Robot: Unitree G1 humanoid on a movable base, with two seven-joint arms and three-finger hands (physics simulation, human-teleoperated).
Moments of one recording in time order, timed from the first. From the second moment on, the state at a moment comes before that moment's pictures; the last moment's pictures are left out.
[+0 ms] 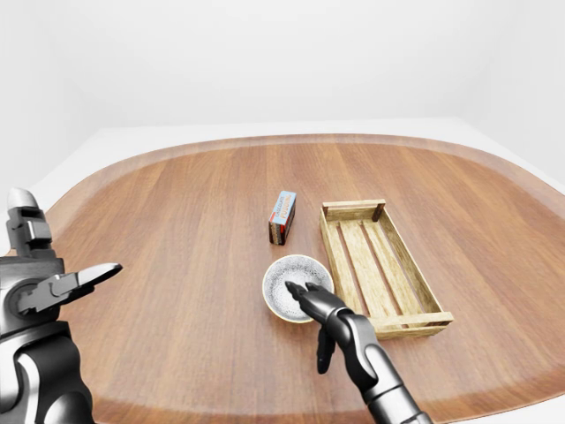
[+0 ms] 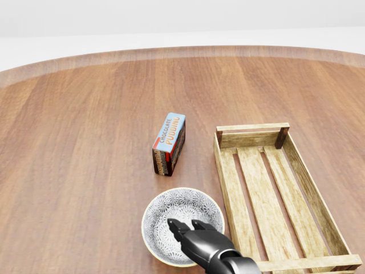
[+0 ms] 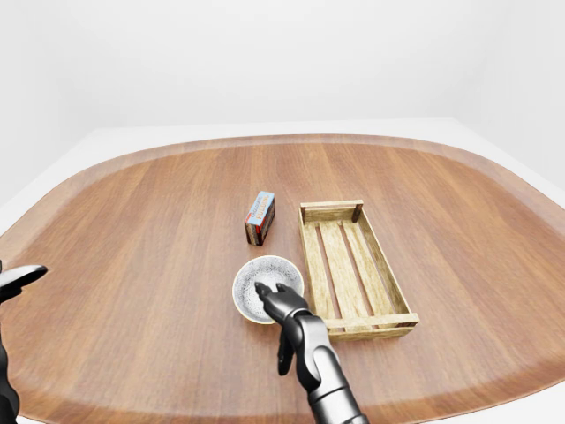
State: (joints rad) left arm 0.04 0.19 0.62 -0.55 -0.63 0.09 0.00; right arm -0.08 0.03 0.26 0.22 -1.17 0.09 0.54
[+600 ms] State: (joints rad) left arm 0.04 0.19 0.62 -0.55 -0.63 0.09 0.00; right arm -0.13 0.03 0.25 0.34 -1.18 0.09 0.52
